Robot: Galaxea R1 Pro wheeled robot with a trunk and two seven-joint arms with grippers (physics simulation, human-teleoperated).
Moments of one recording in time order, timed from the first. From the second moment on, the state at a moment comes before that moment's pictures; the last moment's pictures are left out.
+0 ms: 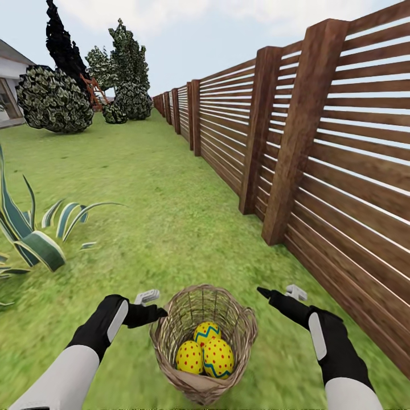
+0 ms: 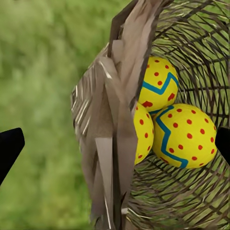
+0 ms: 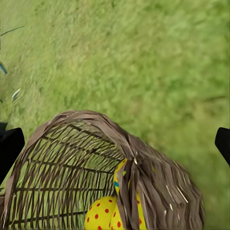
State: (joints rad) left arm -0.68 0.01 0.09 -0.68 0.16 0.86 -0.23; right arm -0.52 0.06 -0.47 -1.01 -0.09 0.65 0.50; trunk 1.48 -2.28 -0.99
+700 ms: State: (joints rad) left arm -0.68 0.00 0.08 -0.69 0.15 0.86 -0.23; right arm -0.52 0.07 -0.47 -1.01 -0.08 0.65 0.50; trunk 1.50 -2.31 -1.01
